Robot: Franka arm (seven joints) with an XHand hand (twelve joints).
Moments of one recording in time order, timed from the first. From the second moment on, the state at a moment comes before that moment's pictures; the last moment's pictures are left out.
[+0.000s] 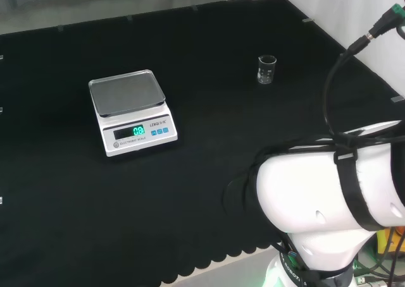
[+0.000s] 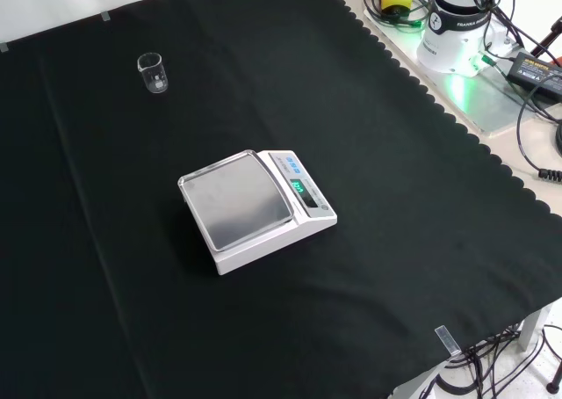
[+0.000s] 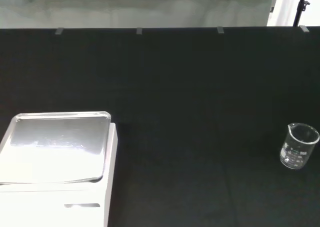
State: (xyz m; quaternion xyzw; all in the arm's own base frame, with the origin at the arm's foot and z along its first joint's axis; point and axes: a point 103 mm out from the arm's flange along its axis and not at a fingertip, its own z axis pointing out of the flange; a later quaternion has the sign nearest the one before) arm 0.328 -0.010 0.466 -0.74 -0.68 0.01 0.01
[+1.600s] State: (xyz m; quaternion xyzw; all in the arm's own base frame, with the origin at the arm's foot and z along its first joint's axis) arm 0.520 -0.131 0.337 -0.82 -0.57 0.10 0.00
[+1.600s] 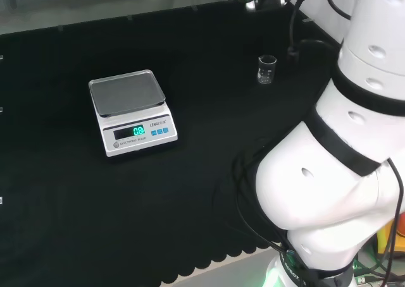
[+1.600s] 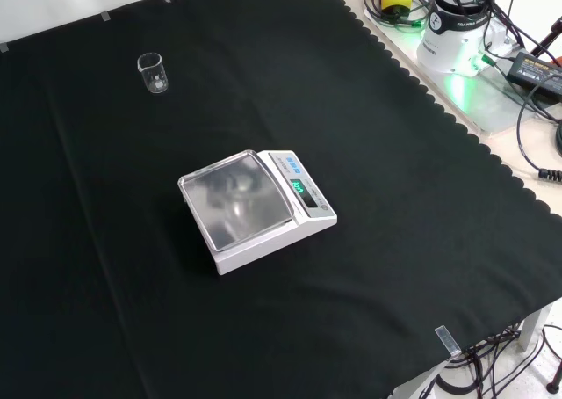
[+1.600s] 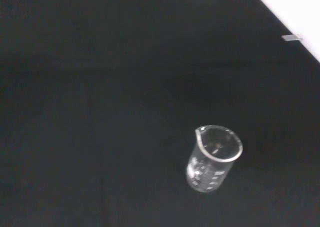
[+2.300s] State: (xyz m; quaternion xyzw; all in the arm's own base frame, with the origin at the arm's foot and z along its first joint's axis) arm 0.590 -0.208 0.257 -0.84 -0.52 0.16 0.02
